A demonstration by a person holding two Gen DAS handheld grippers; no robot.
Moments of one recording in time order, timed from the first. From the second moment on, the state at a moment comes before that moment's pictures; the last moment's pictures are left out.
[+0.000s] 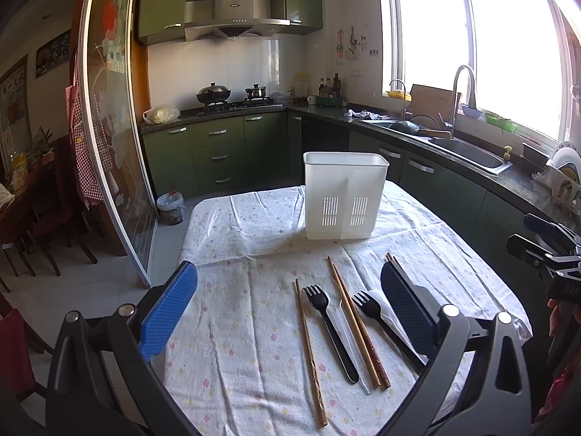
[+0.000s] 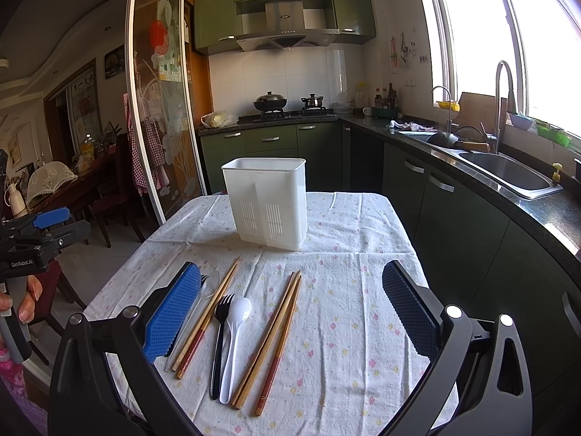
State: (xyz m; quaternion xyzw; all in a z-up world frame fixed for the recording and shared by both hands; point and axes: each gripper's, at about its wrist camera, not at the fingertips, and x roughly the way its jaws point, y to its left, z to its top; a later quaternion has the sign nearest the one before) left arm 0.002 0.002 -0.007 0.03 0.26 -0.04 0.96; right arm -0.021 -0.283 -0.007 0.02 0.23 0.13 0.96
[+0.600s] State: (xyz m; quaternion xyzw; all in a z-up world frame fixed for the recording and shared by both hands) left arm 0.002 0.006 -0.009 0.02 0.26 -0.05 0.96; right arm -0.021 -0.283 -0.008 0.02 0.23 0.13 0.96
